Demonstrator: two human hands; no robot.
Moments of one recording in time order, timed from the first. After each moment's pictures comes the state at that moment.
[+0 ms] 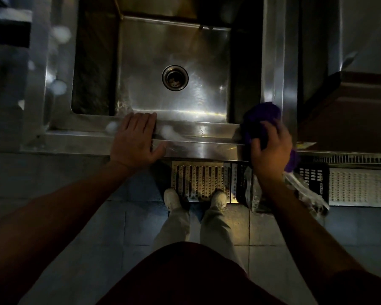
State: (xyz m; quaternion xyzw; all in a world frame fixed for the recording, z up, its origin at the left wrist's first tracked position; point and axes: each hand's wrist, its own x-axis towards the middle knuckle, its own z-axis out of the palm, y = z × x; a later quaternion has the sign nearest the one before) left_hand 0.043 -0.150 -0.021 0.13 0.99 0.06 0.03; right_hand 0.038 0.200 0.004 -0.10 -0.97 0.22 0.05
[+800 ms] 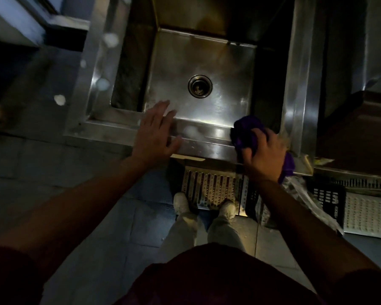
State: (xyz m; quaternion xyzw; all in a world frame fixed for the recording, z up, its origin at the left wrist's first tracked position) left_hand 0.057 -0.163 -0.004 0.08 0.98 0.16 -0.05; right_hand 0.042 0.152 0.000 0.02 -0.99 0.16 -0.01
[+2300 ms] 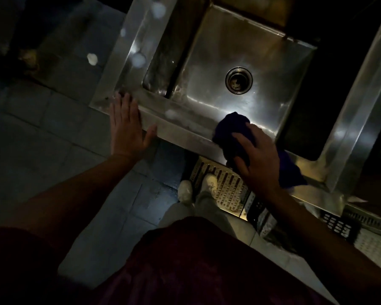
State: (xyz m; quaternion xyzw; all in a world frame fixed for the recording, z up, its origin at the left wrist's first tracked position) left_hand 0.111 -0.247 -0.035 -0.20 0.98 0.08 -0.05; right_hand 0.013 0.087 -0.002 0.29 -0.93 0.22 -0.09
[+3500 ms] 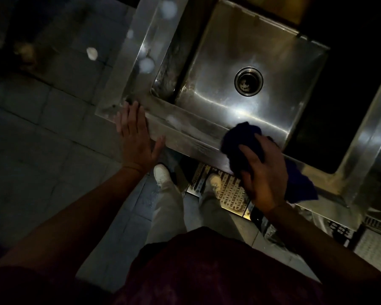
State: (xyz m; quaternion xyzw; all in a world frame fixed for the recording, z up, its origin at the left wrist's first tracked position) left_hand 0.110 -0.251 -0.052 -0.19 0.97 0.11 -0.10; right_hand 0.022 0.067 0.000 0.31 -0.93 0.21 -0.07
